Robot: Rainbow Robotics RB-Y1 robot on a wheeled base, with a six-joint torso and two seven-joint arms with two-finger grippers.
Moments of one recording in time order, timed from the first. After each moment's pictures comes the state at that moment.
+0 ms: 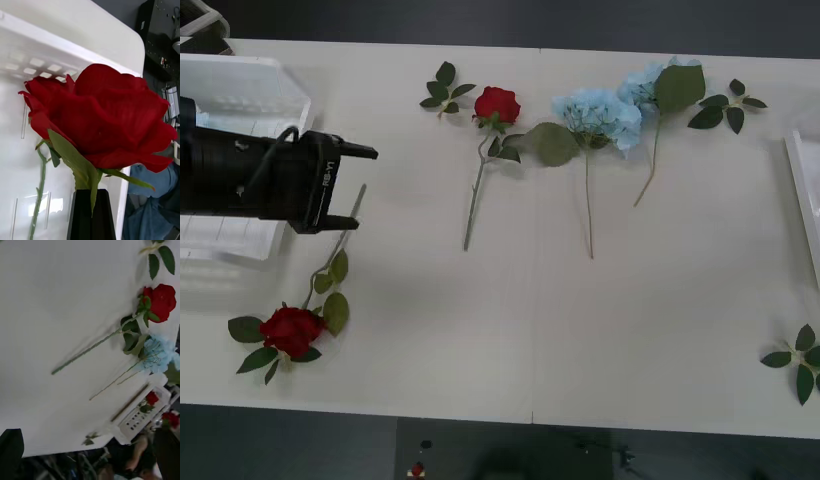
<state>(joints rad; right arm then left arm) -0.95 -1.26 0.87 -0.84 -0.93 0.80 1.58 -0.40 0.93 -0.21 -1.72 1.52 1.03 -0.36</state>
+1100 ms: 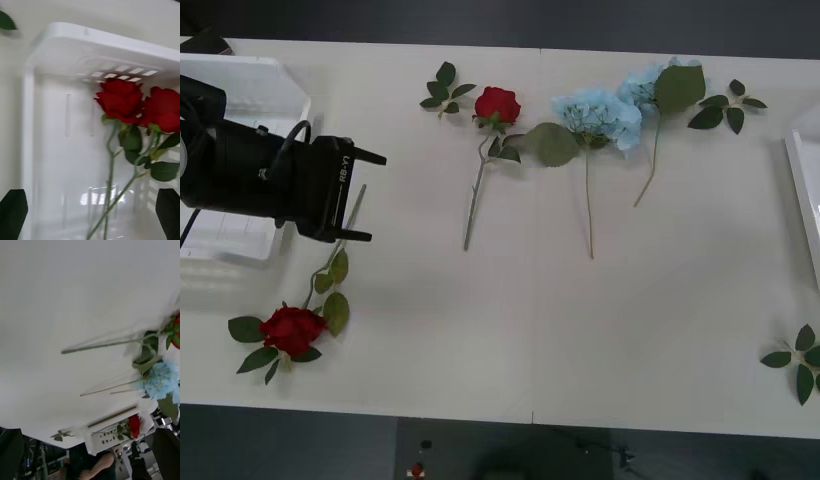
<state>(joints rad) -0.95 -1.26 0.82 -0.94 -1.20 0.92 1.58 -0.48 0.99 -0.32 -1.82 1.40 1.08 0.14</state>
